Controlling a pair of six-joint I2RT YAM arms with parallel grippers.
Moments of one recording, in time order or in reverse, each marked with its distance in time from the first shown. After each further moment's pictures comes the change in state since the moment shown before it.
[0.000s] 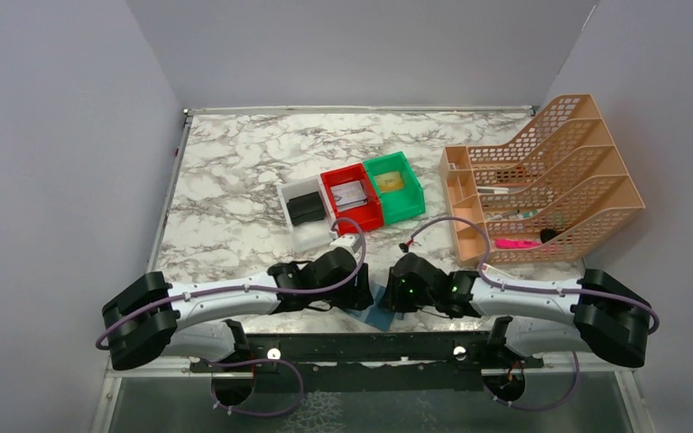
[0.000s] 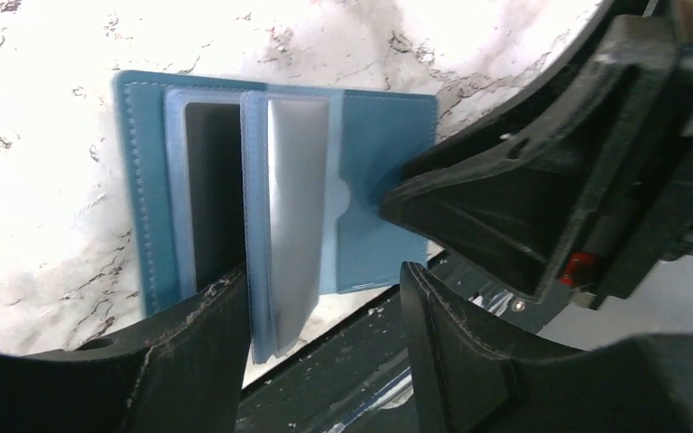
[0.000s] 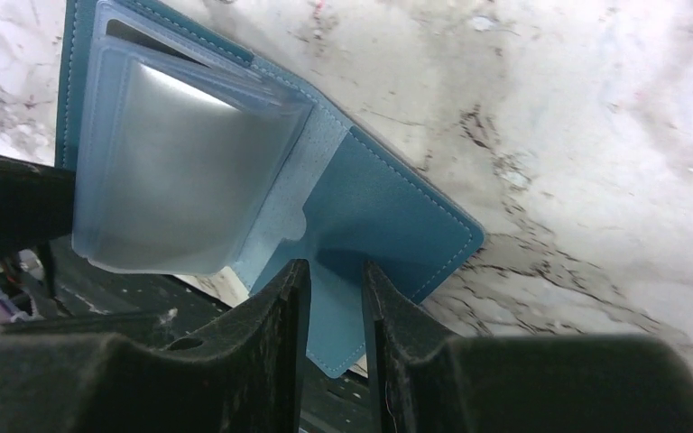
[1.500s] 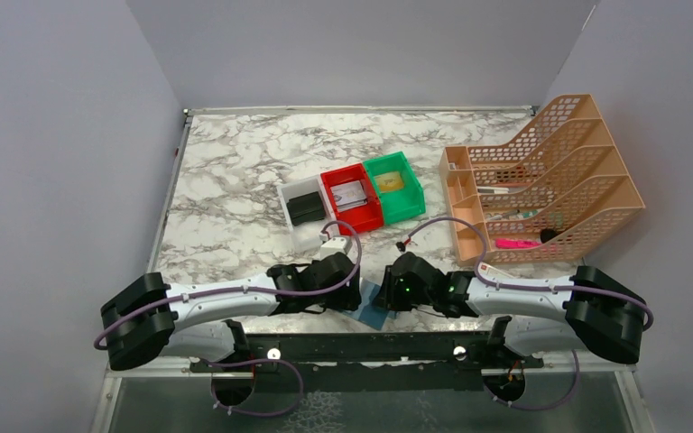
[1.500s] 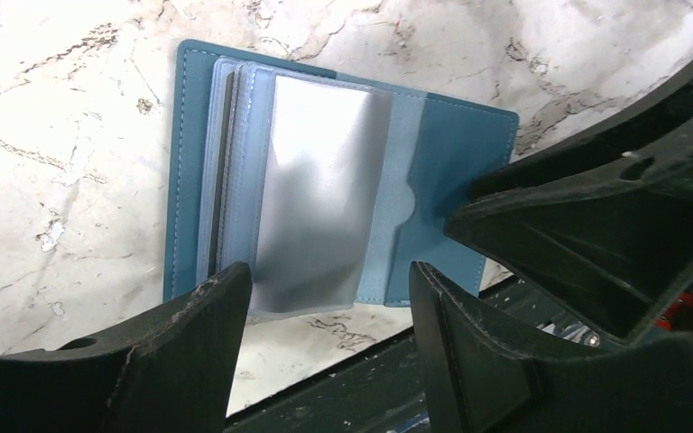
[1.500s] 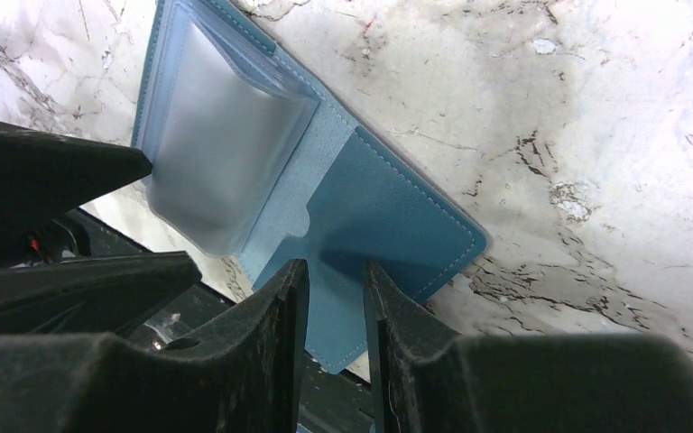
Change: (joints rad) left arm -0.013 -0.032 -0.004 -0.129 -0.139 -0.027; right arm 0.000 0.052 -0.007 0.127 -0.033 0.027
